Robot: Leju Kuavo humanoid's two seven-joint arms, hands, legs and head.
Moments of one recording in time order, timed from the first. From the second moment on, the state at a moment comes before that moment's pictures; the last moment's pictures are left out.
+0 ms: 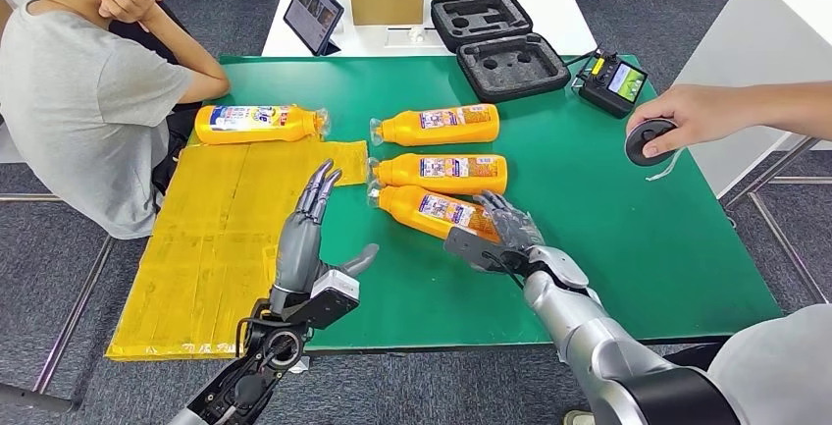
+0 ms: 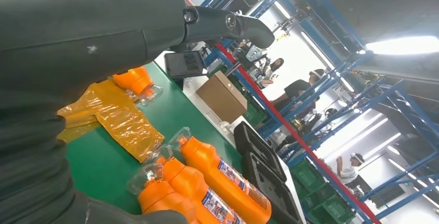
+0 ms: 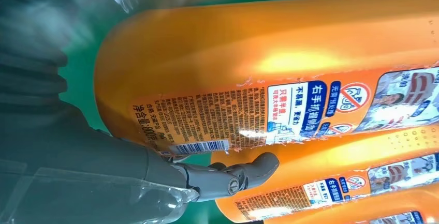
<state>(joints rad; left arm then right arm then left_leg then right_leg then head) -0.33 -0.12 -0.49 -1.08 -0.32 0.70 -0.69 -0.68 0.06 -0.04 -0.33 1.06 -0.26 -0.38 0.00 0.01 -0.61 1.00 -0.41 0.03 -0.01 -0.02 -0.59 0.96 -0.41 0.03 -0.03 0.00</state>
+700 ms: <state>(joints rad) -0.34 -0.12 -0.49 -1.06 -0.28 0.69 -0.70 -0.72 0.05 -0.03 -0.32 1.13 -0.15 -0.18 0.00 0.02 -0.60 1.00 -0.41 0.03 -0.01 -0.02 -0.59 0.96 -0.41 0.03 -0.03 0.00</state>
